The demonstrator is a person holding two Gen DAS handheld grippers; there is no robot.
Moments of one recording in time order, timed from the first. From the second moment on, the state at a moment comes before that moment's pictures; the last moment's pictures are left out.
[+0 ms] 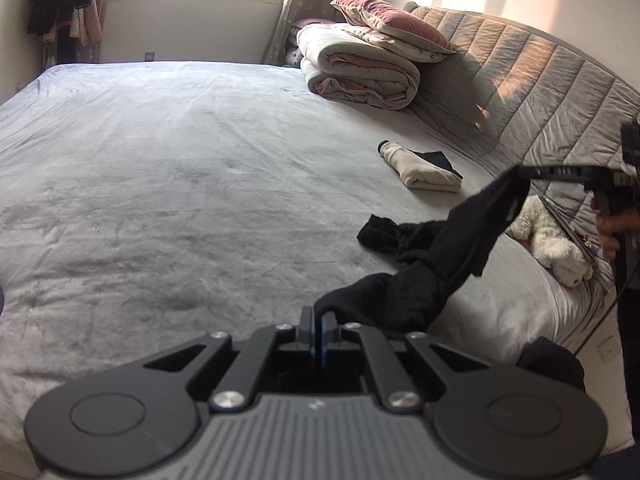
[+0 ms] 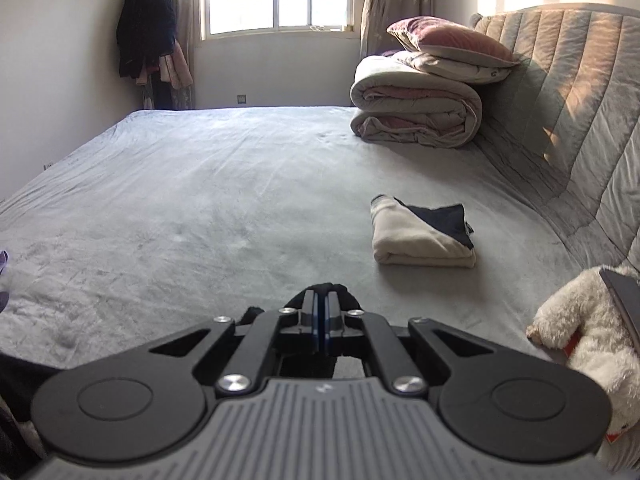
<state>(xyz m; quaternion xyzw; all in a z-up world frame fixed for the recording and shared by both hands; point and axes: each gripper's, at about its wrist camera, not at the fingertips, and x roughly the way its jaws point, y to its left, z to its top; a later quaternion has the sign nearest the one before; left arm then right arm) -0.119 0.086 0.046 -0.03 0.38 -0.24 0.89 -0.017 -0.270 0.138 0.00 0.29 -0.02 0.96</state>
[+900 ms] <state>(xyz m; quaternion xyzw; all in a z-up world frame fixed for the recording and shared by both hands) -0.054 0.016 0.018 -0.05 0.41 -0.29 0.86 0.063 -0.150 0.173 -0.06 0.28 0.14 0.95</state>
